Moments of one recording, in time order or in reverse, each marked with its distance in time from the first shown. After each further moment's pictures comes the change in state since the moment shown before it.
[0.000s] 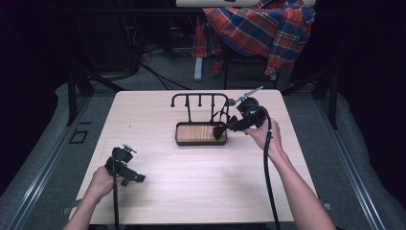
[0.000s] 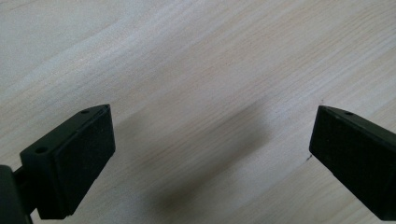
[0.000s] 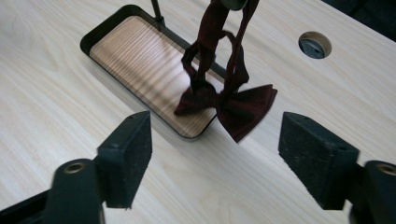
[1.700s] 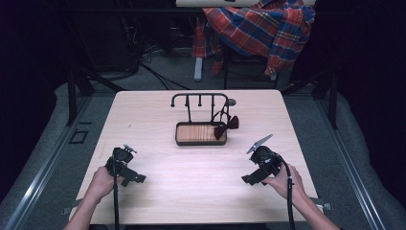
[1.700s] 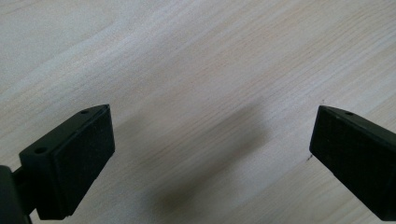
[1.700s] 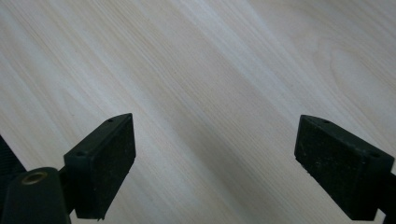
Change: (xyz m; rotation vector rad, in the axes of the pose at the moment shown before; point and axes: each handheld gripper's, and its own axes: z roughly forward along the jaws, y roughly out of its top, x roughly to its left) left arm -0.002 0.000 -0.001 -0.003 0.004 0.009; right arm 0.041 -0.128 -0.008 0.228 0.133 -0.085
